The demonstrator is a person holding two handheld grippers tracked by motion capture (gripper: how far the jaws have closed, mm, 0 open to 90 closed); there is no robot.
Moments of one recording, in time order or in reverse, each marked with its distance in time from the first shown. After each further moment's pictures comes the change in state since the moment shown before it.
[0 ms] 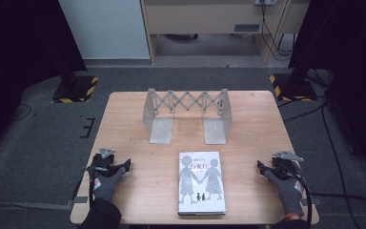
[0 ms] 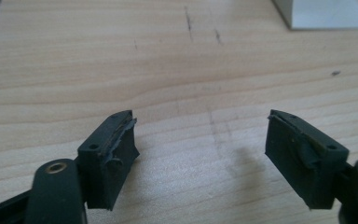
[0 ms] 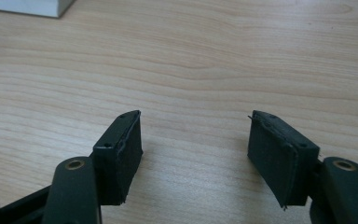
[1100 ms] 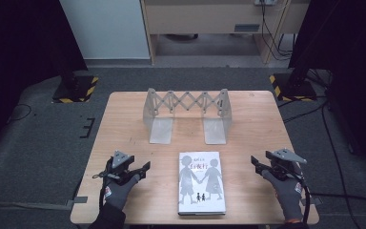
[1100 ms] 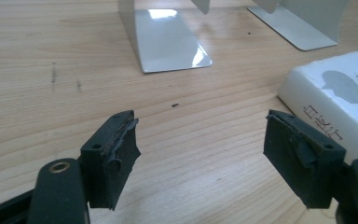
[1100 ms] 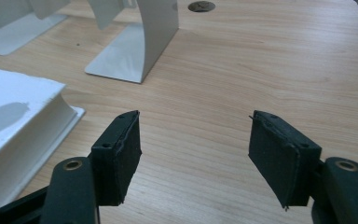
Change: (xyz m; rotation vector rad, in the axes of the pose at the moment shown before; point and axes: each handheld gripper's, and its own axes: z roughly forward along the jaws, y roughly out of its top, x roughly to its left) left arm -0.064 0.002 -0.025 -0.137 -0.249 0.077; right arm 0.028 0.023 -0.035 -0.161 0.119 -0.037
